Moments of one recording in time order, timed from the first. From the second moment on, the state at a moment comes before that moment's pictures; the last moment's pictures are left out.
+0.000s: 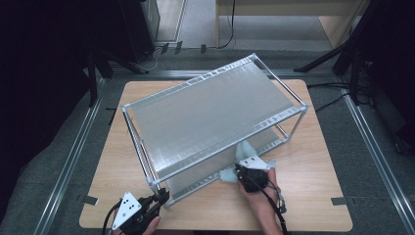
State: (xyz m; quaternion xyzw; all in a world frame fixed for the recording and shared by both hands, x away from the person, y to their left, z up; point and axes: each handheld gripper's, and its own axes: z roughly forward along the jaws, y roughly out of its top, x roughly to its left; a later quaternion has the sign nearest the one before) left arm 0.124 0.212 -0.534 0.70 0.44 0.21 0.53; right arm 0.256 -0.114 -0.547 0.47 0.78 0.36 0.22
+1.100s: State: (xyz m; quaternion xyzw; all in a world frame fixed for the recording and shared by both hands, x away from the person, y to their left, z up) left arm 0.135 0.176 -0.536 0.71 0.41 0.20 0.54; right arm 0.240 -0.110 -0.522 0.41 0.79 0.41 0.19
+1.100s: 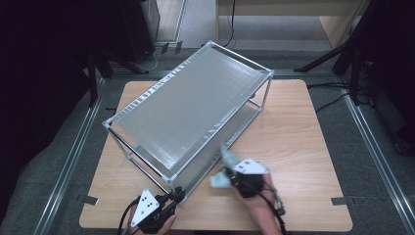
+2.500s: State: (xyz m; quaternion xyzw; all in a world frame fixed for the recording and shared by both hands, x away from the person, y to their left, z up) left arm 0.143 0.280 -0.522 0.63 0.47 0.25 0.57; right arm 0.175 -0.053 -0.499 0.38 0.78 0.47 0.17
